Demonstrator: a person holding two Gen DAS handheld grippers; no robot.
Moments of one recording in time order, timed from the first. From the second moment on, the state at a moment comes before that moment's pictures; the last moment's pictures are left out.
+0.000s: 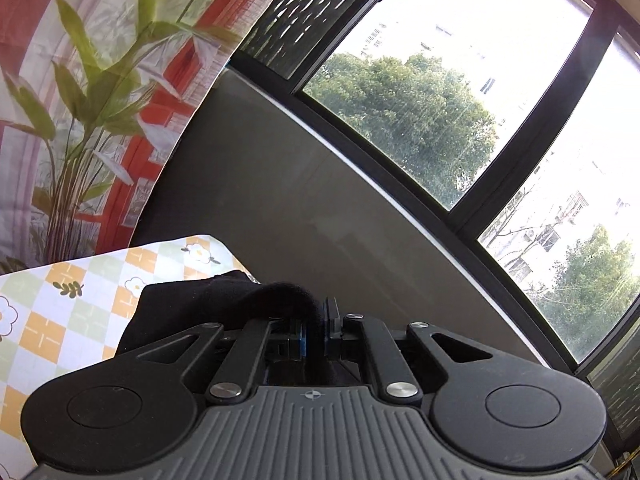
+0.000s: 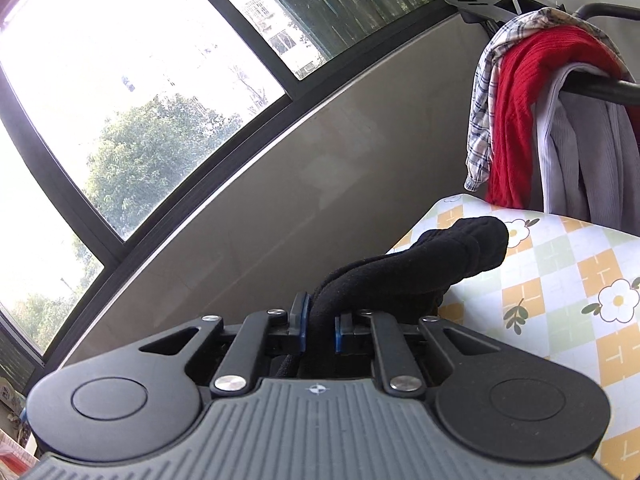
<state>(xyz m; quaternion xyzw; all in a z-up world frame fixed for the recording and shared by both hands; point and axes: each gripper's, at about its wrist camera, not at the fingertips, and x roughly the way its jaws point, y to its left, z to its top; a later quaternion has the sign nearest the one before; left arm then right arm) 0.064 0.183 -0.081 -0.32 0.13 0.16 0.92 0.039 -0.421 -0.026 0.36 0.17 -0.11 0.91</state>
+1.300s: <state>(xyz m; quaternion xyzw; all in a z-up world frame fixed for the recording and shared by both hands) 0.110 0.178 -0.064 -0.29 0.15 0.14 0.94 0.001 -0.434 -0.030 0.31 0.23 -0.18 0.90</state>
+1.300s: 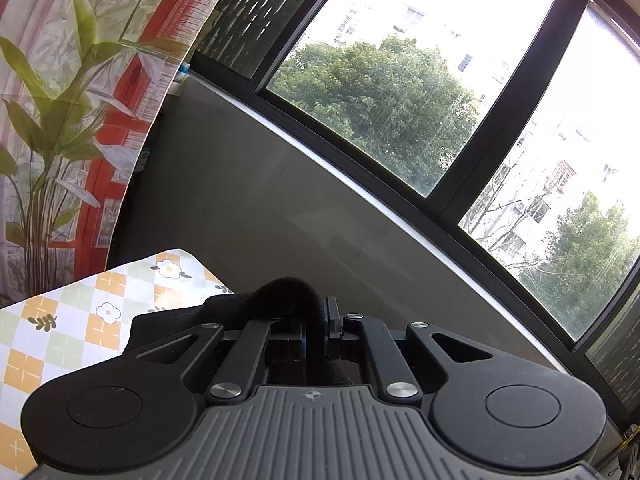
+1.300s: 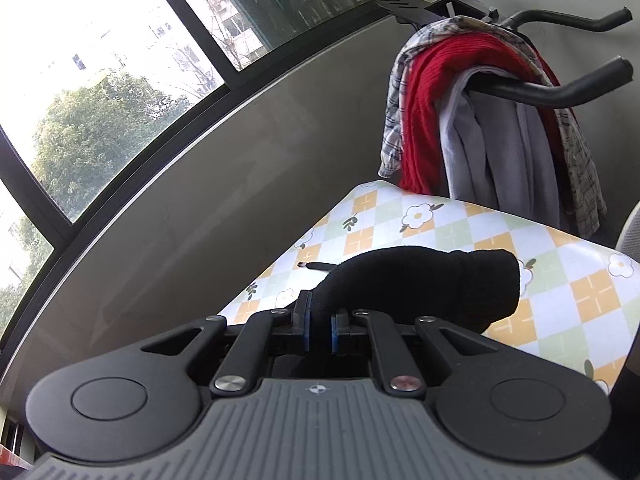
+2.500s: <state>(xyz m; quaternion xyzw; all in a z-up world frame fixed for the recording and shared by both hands) 0.304 0.169 -0.191 -0.27 0.34 0.13 0.89 0.154 -0.436 -0.128 0.24 0.31 -0.20 0.90</state>
